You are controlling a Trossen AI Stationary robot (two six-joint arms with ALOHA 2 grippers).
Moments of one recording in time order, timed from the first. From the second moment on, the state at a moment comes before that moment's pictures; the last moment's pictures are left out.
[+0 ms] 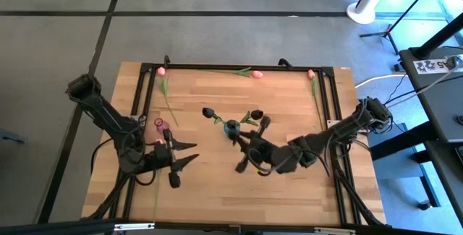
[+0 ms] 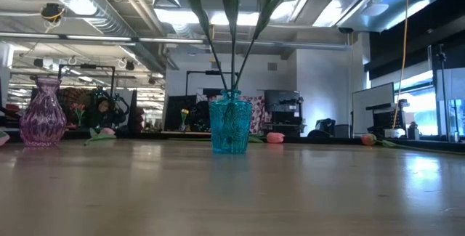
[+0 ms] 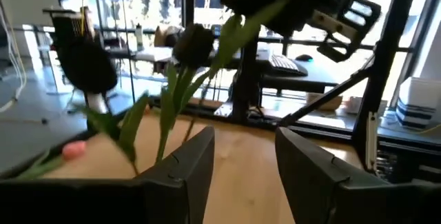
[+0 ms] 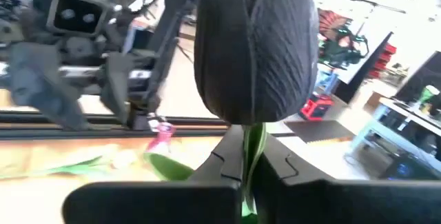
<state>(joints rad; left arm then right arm) -0.83 1.22 0.62 0.60 -1.16 -0.09 0.49 1.67 1.43 0.14 0.99 -0.22</state>
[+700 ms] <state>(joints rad) -0.82 1.22 0.51 0.60 -1.08 -0.23 0.44 1.67 1.43 0.21 1.00 -0.30</state>
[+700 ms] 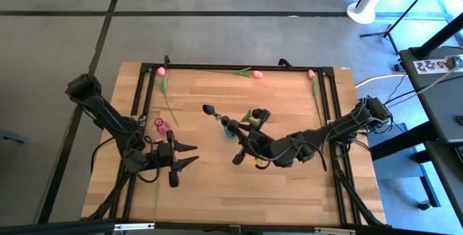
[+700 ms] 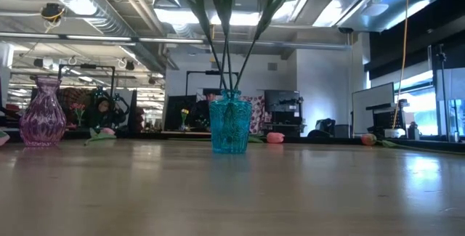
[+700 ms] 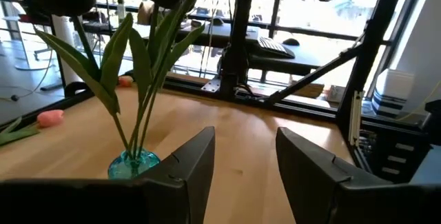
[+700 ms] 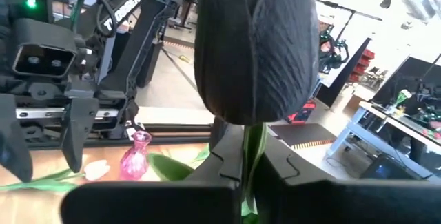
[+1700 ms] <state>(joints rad) -0.83 1.20 0.52 0.84 -1.01 -0.04 0.39 1.66 1.43 -0.07 0.85 -0.02</state>
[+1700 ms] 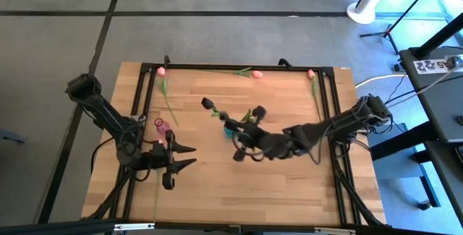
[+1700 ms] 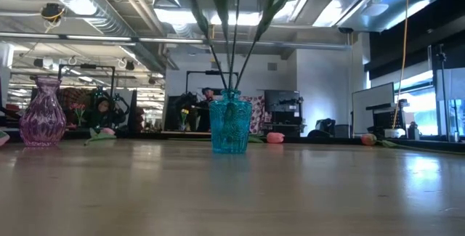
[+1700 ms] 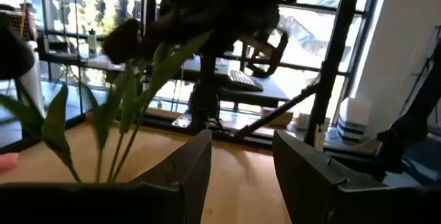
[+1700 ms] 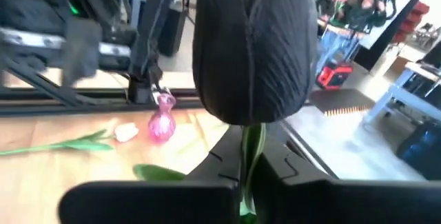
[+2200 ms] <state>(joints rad) -0.78 0.94 0.52 0.36 -0.96 -0.32 0.32 1.71 1.43 -0.26 0.79 0.15</state>
